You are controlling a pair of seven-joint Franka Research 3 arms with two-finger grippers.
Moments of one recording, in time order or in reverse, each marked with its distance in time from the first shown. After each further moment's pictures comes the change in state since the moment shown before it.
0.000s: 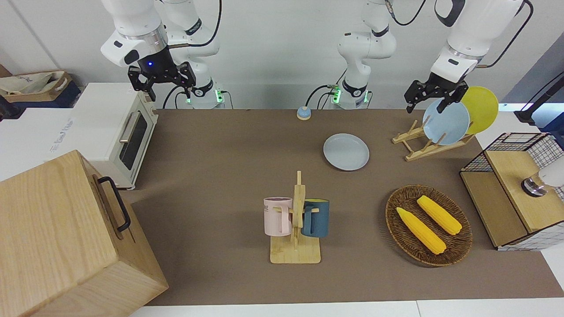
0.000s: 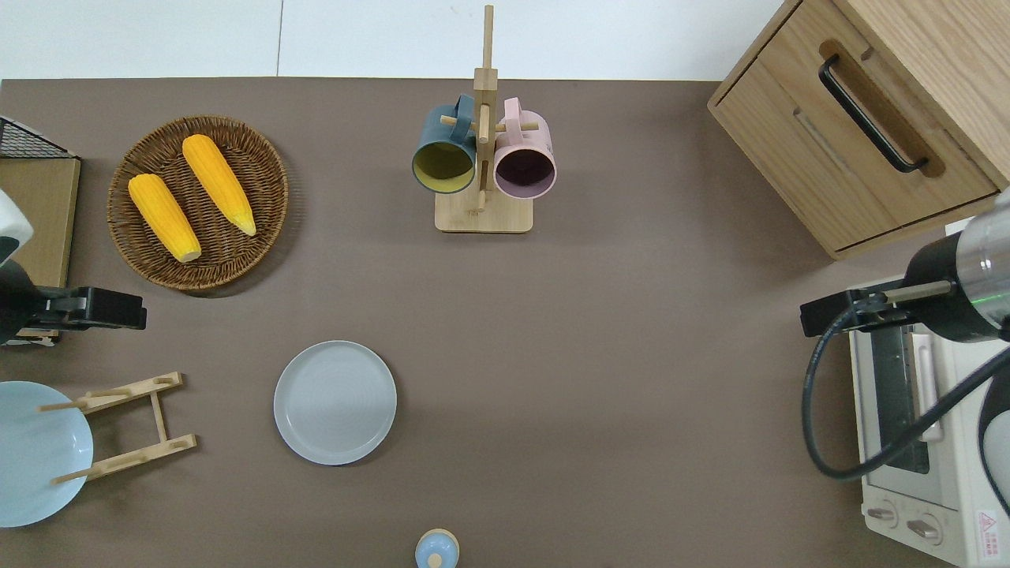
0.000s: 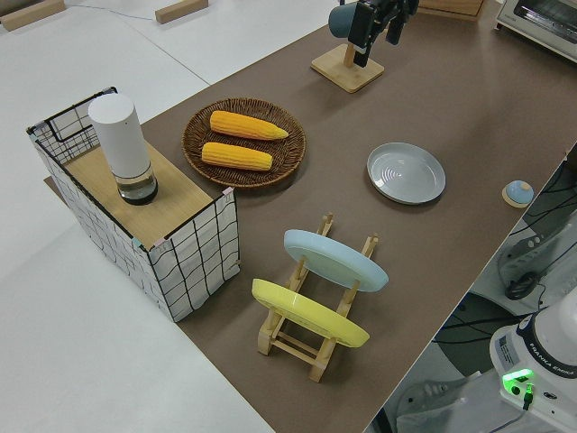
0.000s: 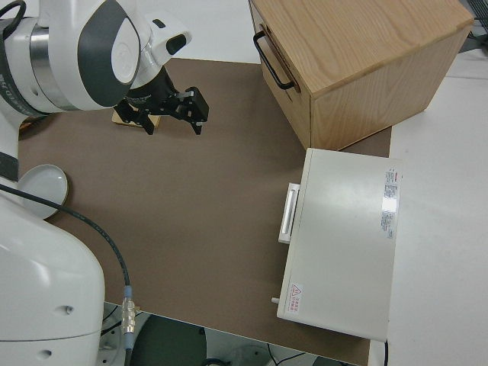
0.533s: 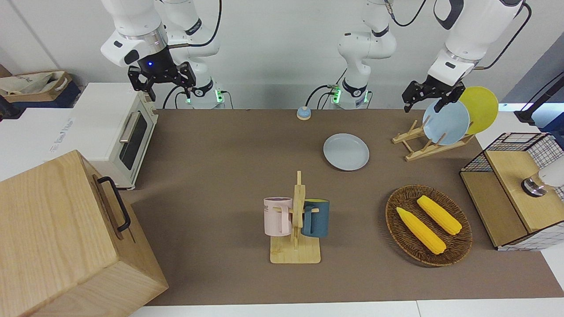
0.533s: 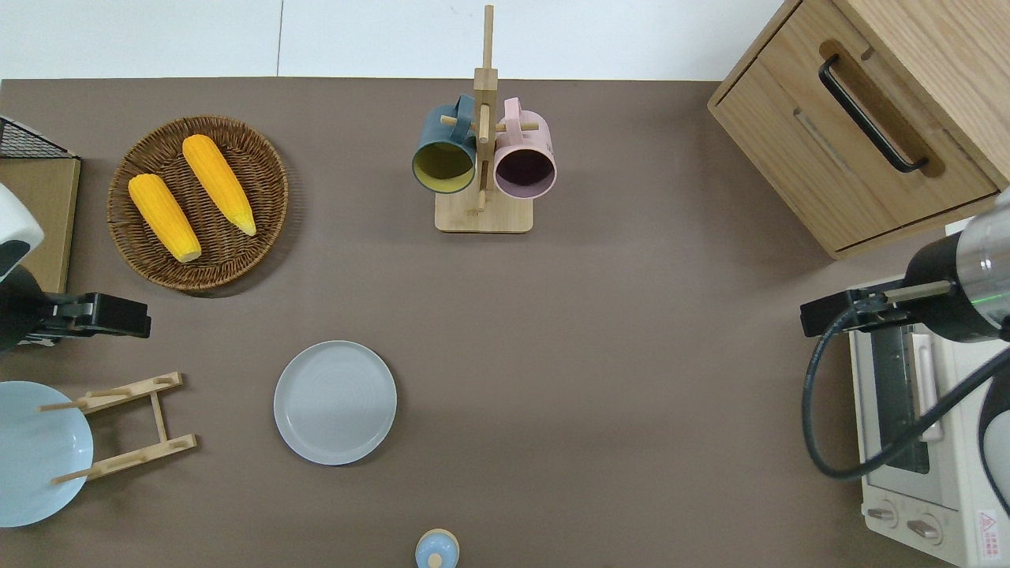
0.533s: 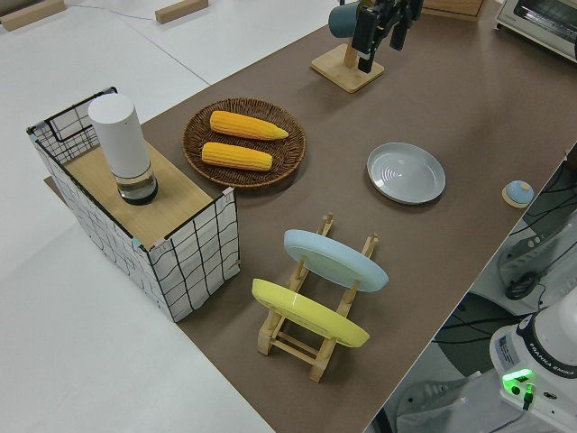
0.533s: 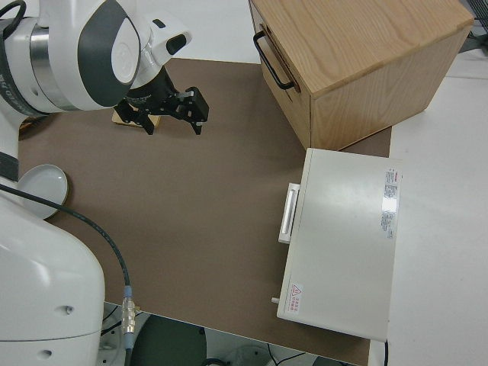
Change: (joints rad) left arm 0.000 0.007 -0.003 -0.001 0.000 -0.041 0.000; right arm 0.000 0.000 0.000 0.000 0.000 0.000 0.000
